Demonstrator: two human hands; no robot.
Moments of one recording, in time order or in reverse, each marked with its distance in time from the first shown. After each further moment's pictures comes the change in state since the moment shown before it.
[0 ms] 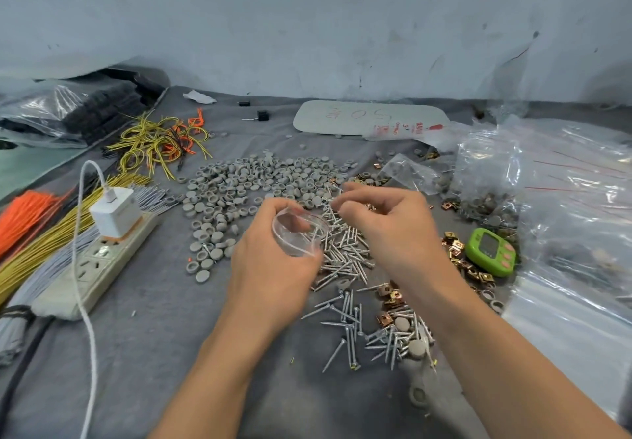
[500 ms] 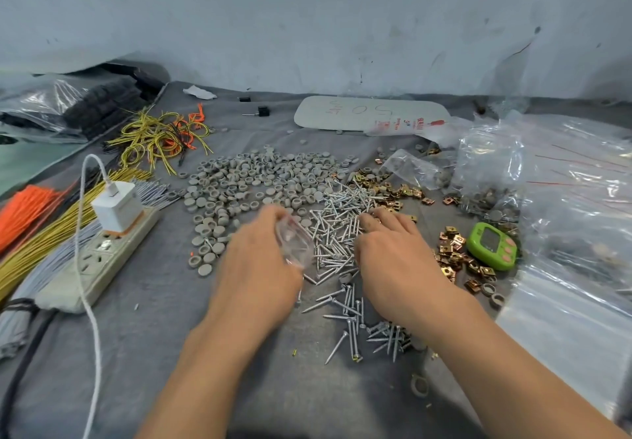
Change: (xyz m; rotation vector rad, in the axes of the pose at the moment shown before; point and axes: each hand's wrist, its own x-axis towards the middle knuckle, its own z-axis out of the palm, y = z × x) left_hand 0.000 -0.012 -0.010 0.362 -0.100 -0.027; right_hand -0.010 0.023 0.000 -1.226 -0.412 -0.140
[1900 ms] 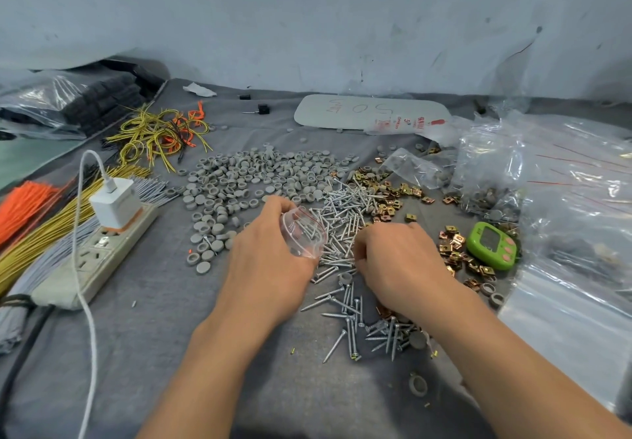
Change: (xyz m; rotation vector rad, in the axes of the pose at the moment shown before) left_hand 0.000 0.006 0.002 -0.105 0.015 0.041; right_hand 0.009 0.010 0.011 0.172 0.122 0.063
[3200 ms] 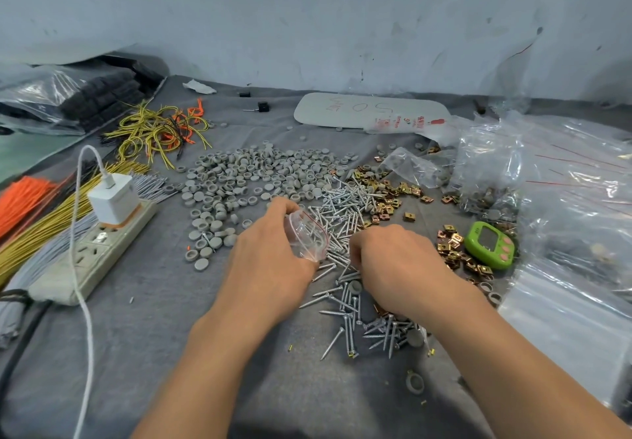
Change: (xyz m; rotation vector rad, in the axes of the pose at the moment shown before) left_hand 0.001 -0.001 0.002 0.038 -0.055 0.000; right_hand -0.006 -0.005 -0.014 -0.064 -0.162 -0.012
